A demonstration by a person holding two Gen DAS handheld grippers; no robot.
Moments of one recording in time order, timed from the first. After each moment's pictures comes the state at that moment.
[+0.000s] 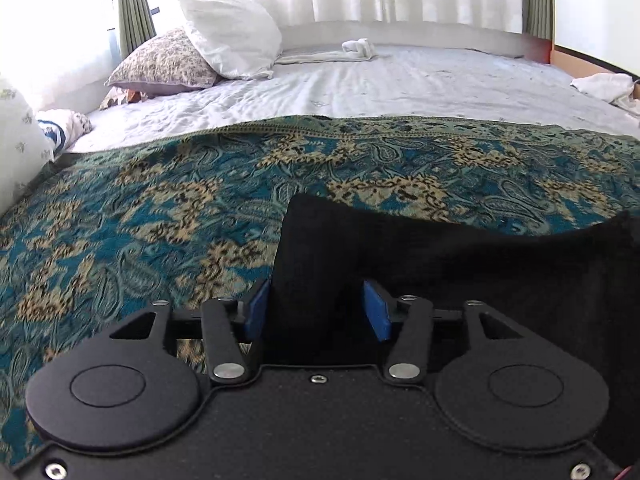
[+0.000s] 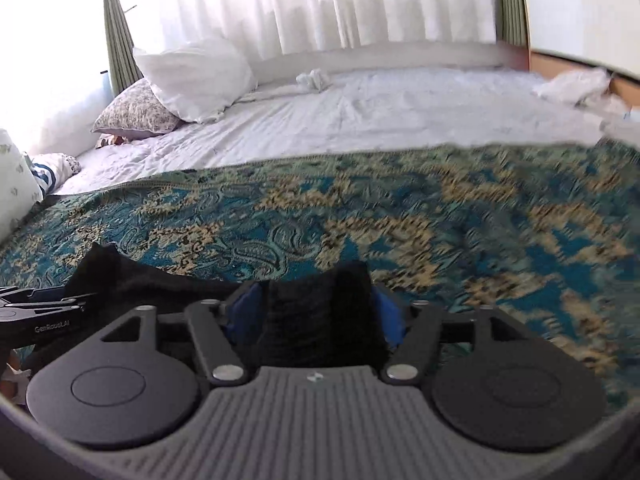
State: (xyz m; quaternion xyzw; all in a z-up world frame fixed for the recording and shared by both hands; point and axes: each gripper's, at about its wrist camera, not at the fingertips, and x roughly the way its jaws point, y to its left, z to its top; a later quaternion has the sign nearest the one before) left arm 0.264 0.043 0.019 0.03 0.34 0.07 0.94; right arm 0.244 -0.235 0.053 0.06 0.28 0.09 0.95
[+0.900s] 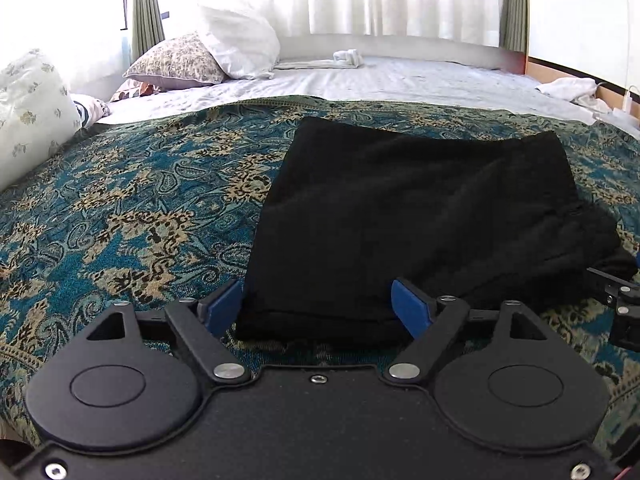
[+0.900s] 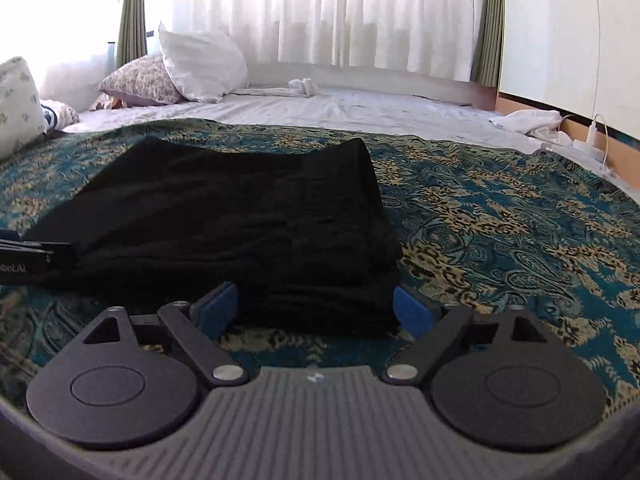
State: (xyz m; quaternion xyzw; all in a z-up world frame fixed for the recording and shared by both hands) left arm 0.084 0.028 0.010 0.02 0.31 0.06 0.95; right arm 0.078 -0.190 0.006 -0.02 0.25 0.03 0.97
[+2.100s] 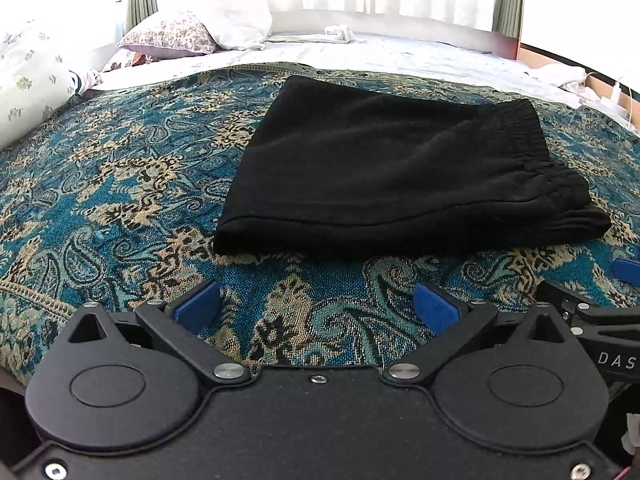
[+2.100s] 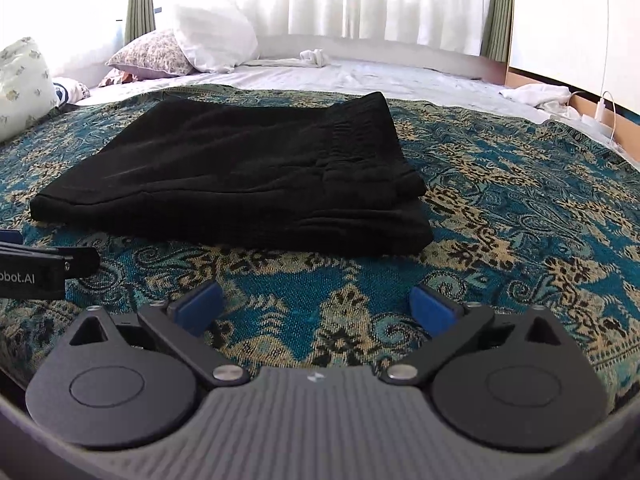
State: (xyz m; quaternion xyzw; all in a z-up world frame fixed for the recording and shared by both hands) left arm 0.053 0.019 -0.002 0.00 0.35 0.04 0.94; right arm 0.051 -0.179 -0.010 -0.02 0.29 0.05 0.95
